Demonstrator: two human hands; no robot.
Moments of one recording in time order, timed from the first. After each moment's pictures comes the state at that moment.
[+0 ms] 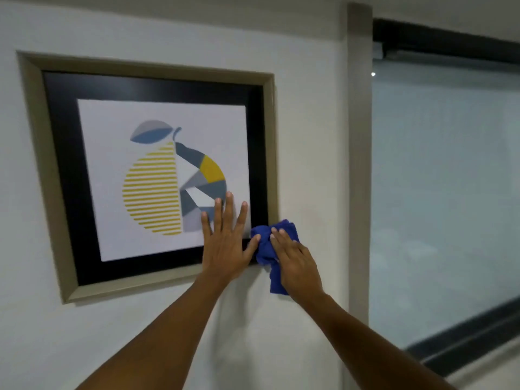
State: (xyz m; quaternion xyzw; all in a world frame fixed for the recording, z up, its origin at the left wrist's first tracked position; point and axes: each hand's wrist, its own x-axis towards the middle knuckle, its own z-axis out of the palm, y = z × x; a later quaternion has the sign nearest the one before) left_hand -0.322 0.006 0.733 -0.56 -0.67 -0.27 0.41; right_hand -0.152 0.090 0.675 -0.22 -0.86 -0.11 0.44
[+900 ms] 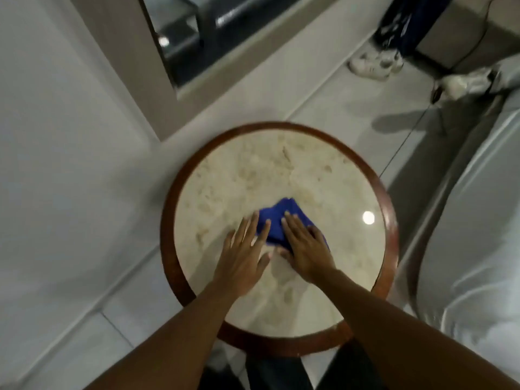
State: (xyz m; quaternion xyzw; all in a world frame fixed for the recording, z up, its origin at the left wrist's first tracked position) left_hand 0.025 -0.013 -0.058 -0.81 -0.54 0.01 -0.22; right_hand 0.224 -0.002 -0.069 -0.58 -0.79 0.16 -0.06
